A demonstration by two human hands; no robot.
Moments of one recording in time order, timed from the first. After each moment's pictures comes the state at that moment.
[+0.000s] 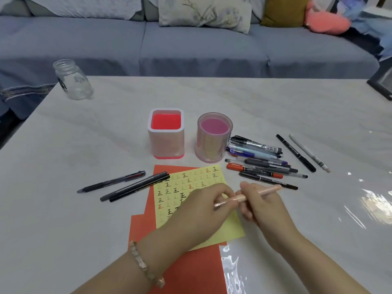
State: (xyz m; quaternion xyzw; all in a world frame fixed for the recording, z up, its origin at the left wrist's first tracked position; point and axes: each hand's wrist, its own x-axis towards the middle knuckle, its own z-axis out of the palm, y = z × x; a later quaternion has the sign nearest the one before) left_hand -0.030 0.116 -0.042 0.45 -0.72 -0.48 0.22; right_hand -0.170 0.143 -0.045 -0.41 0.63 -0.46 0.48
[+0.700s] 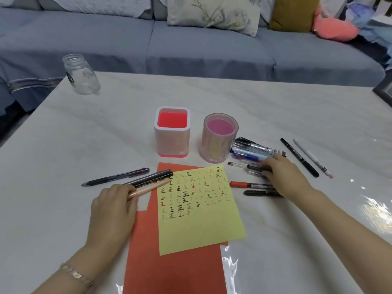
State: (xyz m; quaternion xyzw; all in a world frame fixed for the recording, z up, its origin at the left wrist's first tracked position) left_hand 0.100 0.104 -0.109 0.69 -0.70 -0.08 0.19; right_hand -0.265 0.066 -0.082 -0.66 0.75 -0.04 0.08
